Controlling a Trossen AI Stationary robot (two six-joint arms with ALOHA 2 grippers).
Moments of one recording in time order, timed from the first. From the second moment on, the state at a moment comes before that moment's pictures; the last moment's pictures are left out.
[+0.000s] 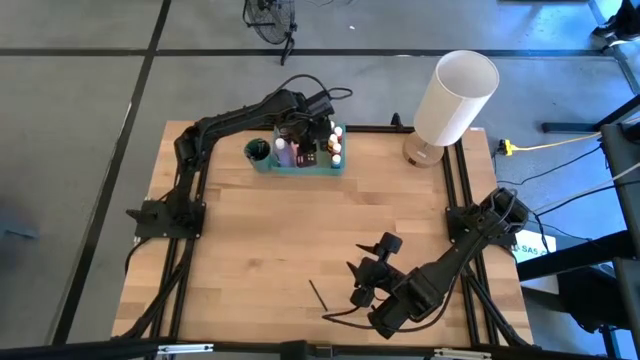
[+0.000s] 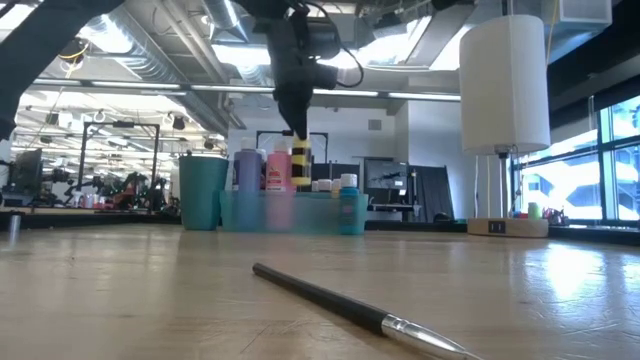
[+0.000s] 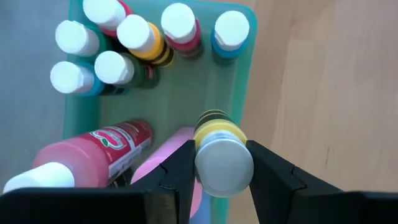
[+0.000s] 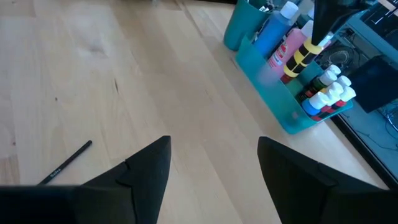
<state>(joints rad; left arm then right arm) 0.48 2.01 1.97 -1.22 0.02 0.32 0.74 1.87 1.57 -1.07 1.00 0.94</state>
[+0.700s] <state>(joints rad) 0.49 2.02 1.80 -1.10 0.02 0.35 0.74 1.87 1.57 -1.07 0.99 0.95</state>
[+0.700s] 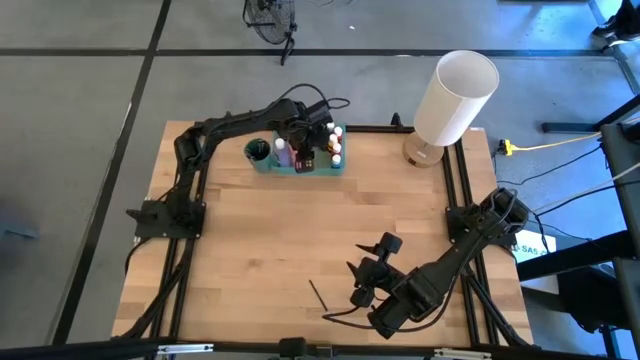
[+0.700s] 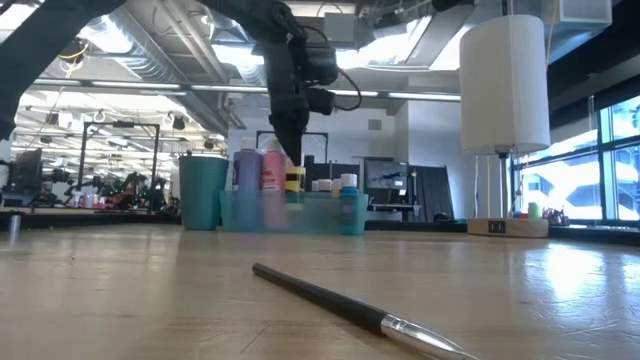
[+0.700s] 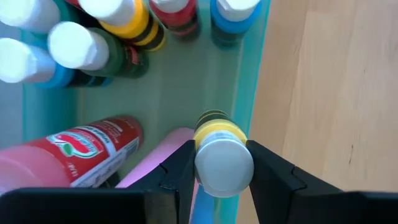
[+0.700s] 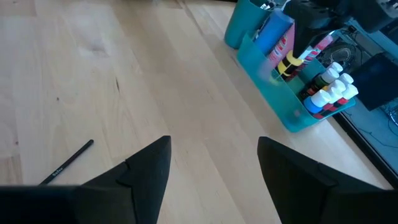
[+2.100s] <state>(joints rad) 0.45 2.02 1.75 -1.06 -0.01 0.45 0.74 1.87 1.57 -1.07 0.99 0.95</state>
